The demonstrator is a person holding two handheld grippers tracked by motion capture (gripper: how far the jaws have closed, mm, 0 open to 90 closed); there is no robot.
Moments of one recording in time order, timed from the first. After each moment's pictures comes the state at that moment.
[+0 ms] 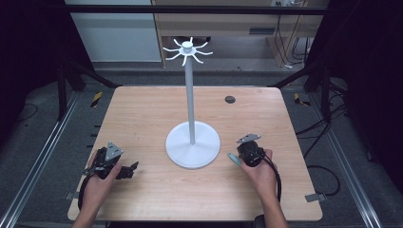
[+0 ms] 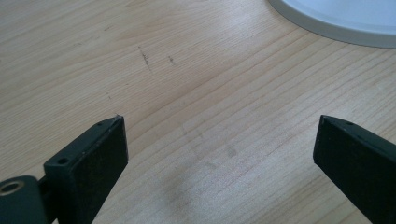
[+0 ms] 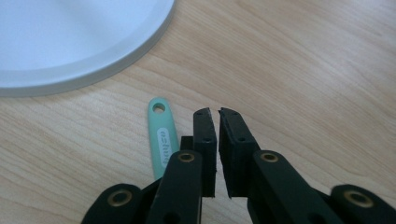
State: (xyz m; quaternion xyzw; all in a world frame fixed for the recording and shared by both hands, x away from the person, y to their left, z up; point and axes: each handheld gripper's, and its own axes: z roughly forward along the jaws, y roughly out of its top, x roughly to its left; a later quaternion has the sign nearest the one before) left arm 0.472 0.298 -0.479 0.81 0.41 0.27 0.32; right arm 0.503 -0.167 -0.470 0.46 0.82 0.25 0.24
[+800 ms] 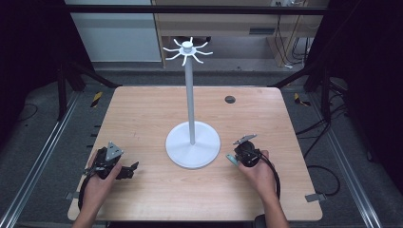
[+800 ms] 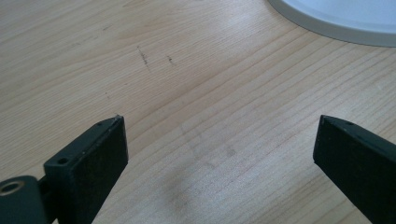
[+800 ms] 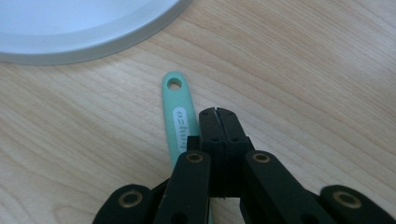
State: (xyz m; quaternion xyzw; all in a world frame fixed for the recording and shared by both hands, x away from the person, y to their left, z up) left arm 0.472 0.298 -0.479 0.81 0.41 0.27 0.32; right arm 0.508 -0.163 -0.481 0.46 0.84 0.23 0.17
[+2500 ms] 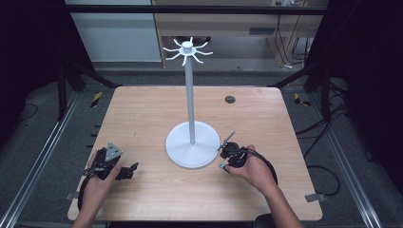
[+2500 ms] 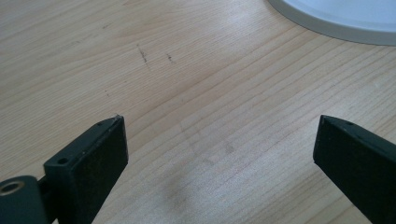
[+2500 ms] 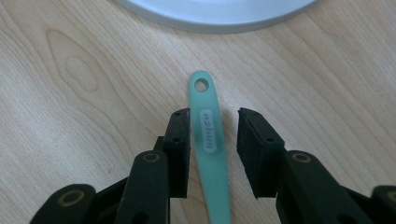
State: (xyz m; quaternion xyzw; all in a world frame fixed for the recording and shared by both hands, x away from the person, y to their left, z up) left arm 0.471 0.298 -0.479 0.81 0.41 0.27 0.32; right arm 0.506 -0.122 -0.458 0.32 0.93 0.14 0.08
